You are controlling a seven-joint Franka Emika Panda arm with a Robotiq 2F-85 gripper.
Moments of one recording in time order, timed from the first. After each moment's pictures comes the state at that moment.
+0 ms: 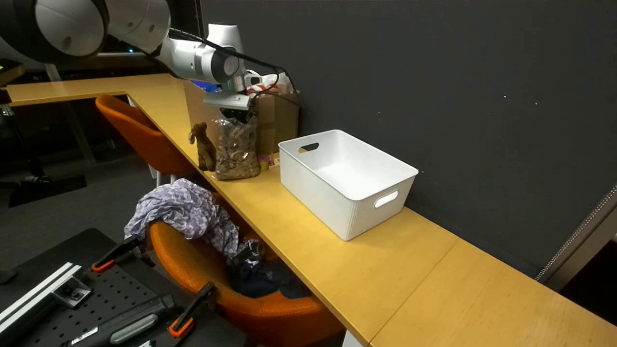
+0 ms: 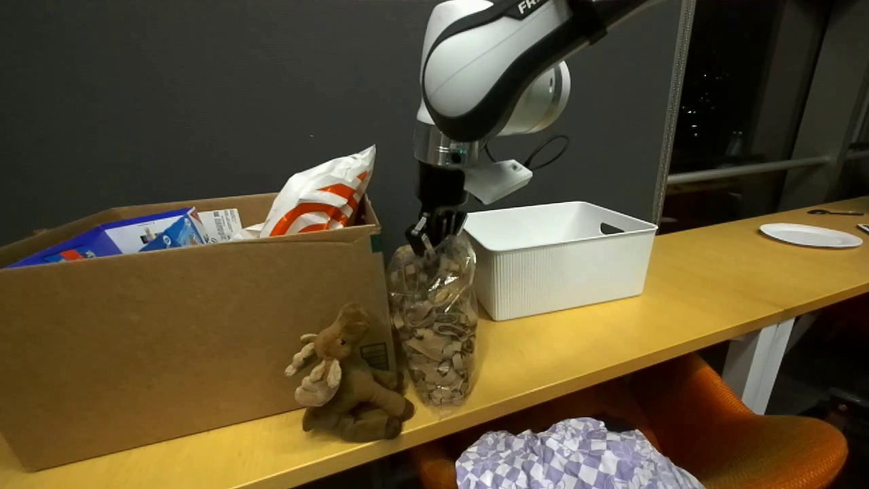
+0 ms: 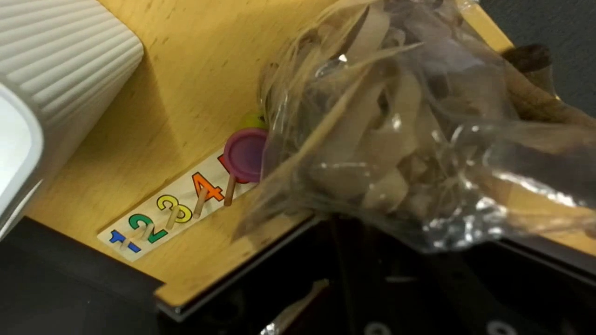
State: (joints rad) arm 0.16 0.87 0.10 -1.19 -0.09 2.27 -0.13
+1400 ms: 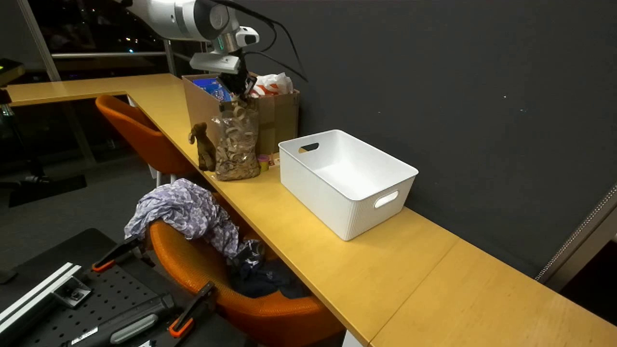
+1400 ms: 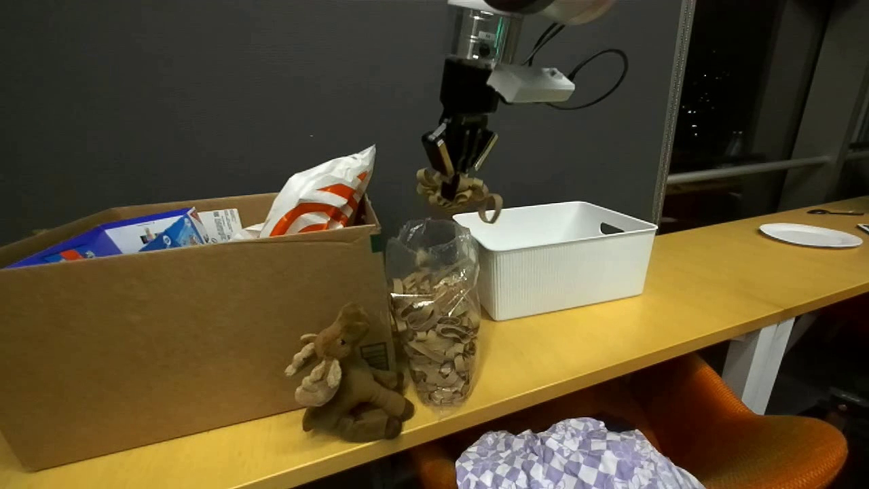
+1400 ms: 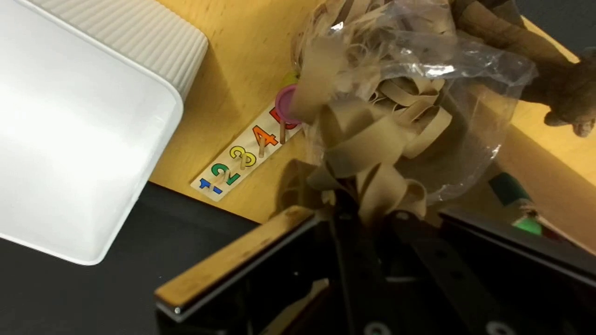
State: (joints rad) arm 0.15 0.56 0.06 -1.44 -0.09 2.32 0.04
